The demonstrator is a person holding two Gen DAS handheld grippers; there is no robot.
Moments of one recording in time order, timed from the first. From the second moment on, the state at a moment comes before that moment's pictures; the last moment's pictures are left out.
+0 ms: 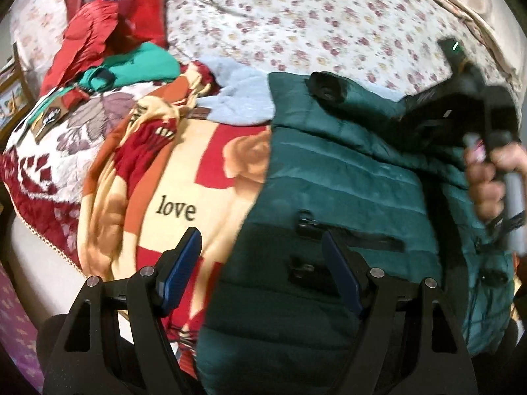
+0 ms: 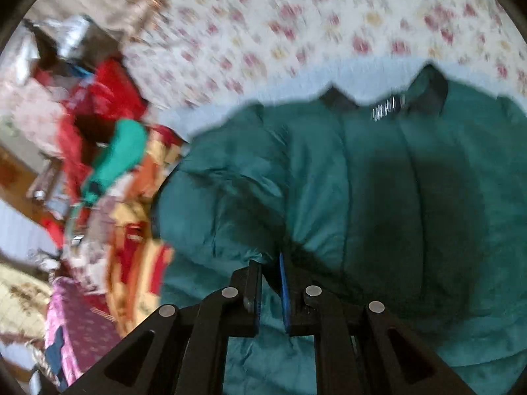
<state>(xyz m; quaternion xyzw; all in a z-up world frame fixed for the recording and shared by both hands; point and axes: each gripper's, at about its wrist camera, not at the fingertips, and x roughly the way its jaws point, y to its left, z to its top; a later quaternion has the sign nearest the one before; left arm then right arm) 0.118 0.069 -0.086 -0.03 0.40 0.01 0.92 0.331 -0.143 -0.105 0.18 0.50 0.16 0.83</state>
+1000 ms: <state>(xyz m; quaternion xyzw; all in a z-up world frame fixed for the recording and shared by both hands) 0.132 0.101 -0.106 -0.08 0.41 0.01 0.91 0.327 -0.127 -0.062 0.10 0.47 0.09 0.87</state>
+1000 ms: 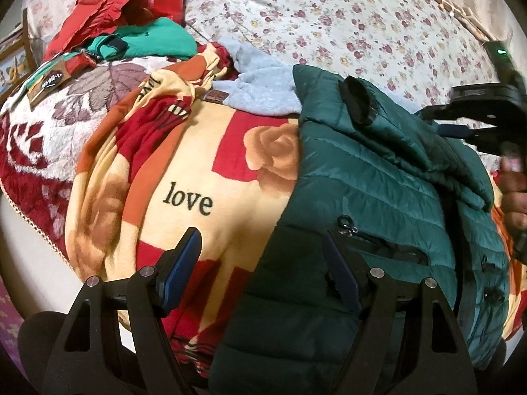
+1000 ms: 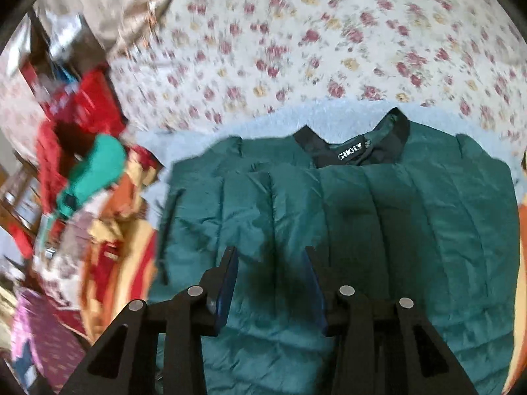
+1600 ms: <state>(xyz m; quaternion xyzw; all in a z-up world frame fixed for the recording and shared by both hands) 0.131 0.121 -0.100 -0.10 0.41 0.04 0.90 0.208 -0.155 -0.008 0.01 0.34 0.04 0.94</state>
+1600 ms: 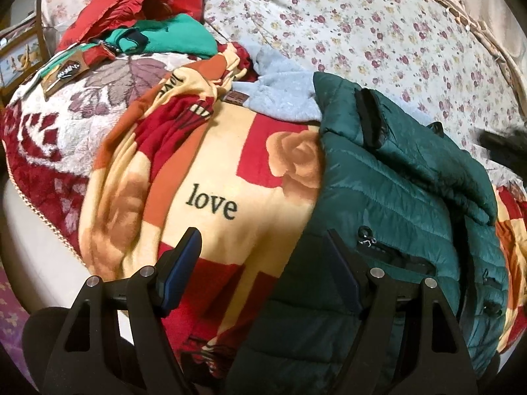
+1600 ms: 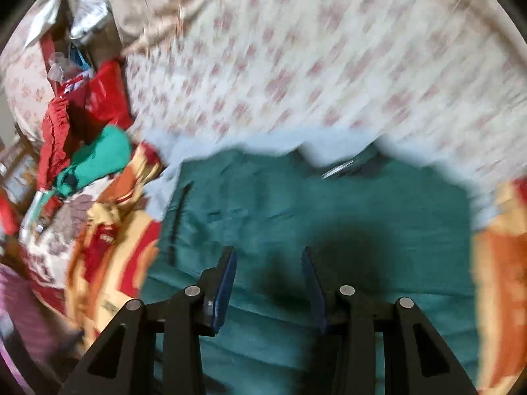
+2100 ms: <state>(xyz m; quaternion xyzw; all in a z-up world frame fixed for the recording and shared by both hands) 0.117 0.160 -0.066 -0.13 0.45 0.01 0.88 0.061 -0.371 -0.090 0.27 0.42 -0.04 0.87</state>
